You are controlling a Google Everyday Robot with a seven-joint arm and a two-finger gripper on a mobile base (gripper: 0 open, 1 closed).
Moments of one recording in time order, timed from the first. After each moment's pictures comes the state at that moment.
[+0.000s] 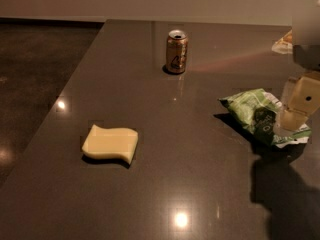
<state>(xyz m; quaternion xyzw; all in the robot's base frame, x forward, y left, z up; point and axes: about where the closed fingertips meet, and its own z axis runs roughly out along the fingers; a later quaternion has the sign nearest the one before) 0.438 -0.216 0.978 -0.60 0.78 -0.04 0.16</state>
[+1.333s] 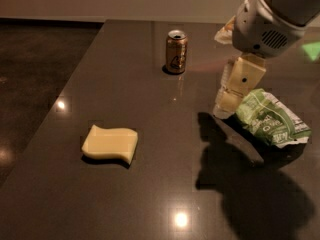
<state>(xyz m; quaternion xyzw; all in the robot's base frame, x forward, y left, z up) 0.468 -0.118 0.986 -0.64 0.74 0.05 0.22</state>
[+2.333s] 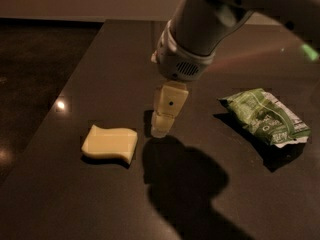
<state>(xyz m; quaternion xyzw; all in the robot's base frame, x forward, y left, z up) 0.471 0.002 0.937 -0.70 0.67 0.07 0.21</state>
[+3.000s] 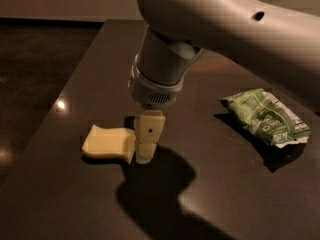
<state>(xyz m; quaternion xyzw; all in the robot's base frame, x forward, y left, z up) 0.447 0.044 0.889 -0.75 0.63 0.07 0.17</state>
